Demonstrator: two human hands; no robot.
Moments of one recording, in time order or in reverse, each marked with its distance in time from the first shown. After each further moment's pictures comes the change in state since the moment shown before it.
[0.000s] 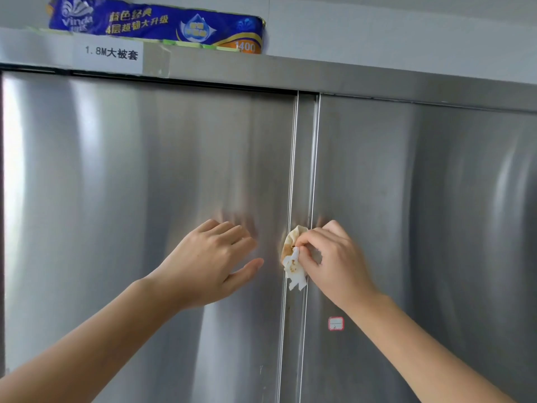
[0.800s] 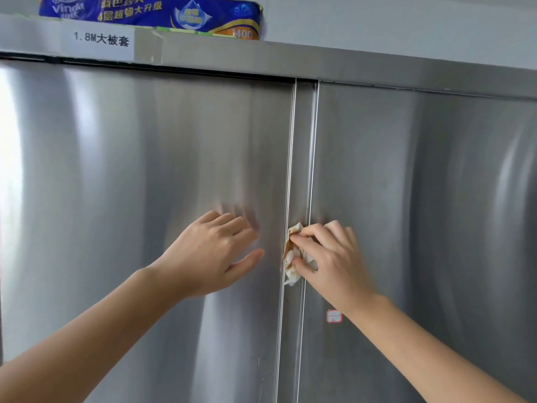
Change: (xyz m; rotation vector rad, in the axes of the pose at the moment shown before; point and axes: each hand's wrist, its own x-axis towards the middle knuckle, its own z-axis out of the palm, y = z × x) left_hand 0.007 0.002 0.006 -0.001 0.023 0.018; right_hand -0.016 0.015 0.015 -0.210 0.065 -0.192
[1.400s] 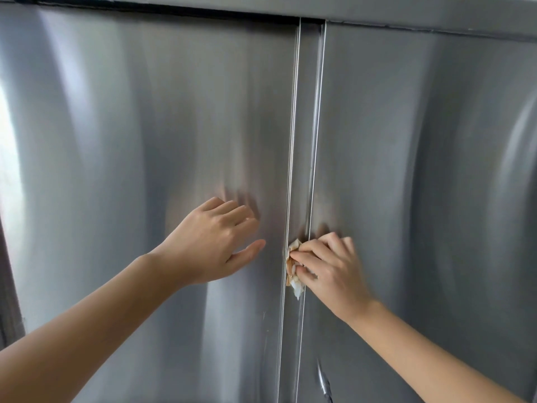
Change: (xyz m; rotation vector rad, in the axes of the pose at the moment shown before) left_hand -0.032 0.015 0.017 -0.013 -0.010 0.071; right_hand -0.078 -0.027 0.018 0.047 -0.007 -0.013
